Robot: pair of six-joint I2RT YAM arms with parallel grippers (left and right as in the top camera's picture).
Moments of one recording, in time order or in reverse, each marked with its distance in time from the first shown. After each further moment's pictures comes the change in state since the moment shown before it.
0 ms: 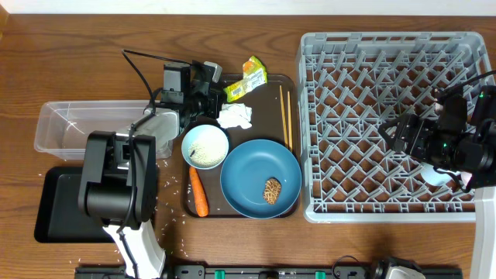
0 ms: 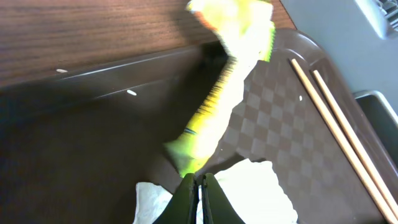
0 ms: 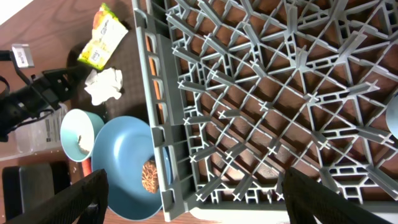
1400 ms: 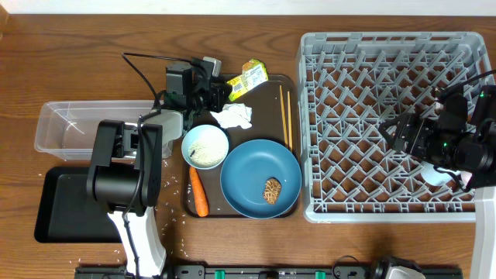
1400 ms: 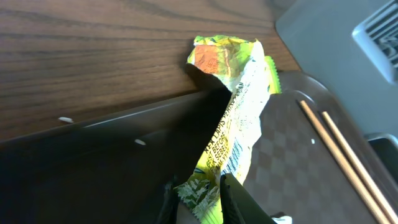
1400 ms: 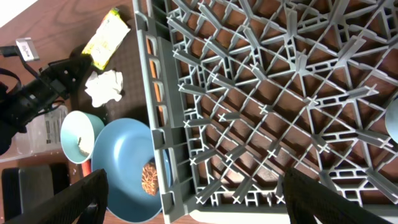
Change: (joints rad) left arm 0.000 0.106 -0.001 0.262 0.021 -0.097; right arm 0.000 0.000 0.000 0.009 0.000 0.000
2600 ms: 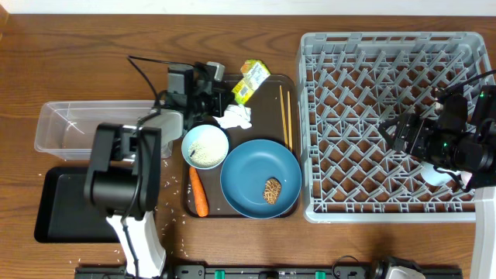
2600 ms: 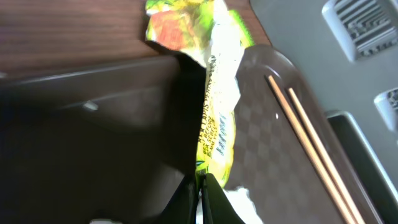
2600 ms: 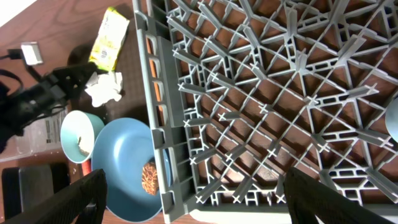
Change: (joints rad) left arm 0.000 -0.048 -0.001 -0.150 0.086 -0.037; right arm 0.000 0.000 0.000 -0.001 0.000 0.000
